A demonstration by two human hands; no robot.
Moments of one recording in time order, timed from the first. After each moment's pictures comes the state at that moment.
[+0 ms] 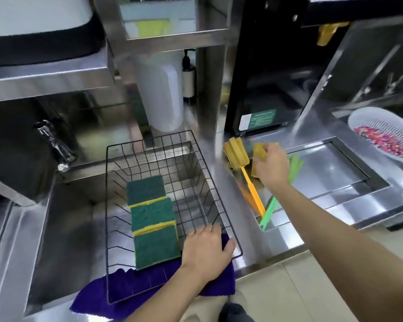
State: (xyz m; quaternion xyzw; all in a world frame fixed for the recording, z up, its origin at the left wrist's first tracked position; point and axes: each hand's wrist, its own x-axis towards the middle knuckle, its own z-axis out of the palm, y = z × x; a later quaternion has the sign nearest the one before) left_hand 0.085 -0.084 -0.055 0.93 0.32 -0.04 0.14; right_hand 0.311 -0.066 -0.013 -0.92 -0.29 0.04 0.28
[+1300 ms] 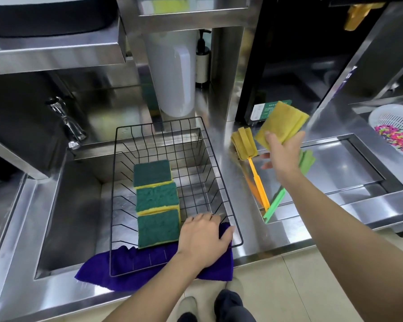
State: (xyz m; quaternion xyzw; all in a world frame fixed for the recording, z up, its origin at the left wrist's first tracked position) left_hand 0.078 -0.085 -0.061 0.93 0.35 -0.01 0.11; right_hand 0.305 -0.067 0.004 -0.76 -0.16 0.21 0.59
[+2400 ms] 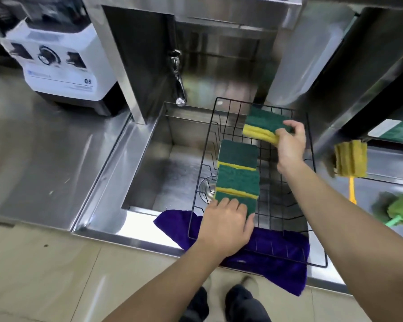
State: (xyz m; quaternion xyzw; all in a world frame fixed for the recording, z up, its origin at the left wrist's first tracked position) left_hand -0.014 -0.055 -0.063 0.87 0.46 0.15 0.08; right_hand 0.161 0.069 -0.035 -0.73 -0.25 0.28 0.57
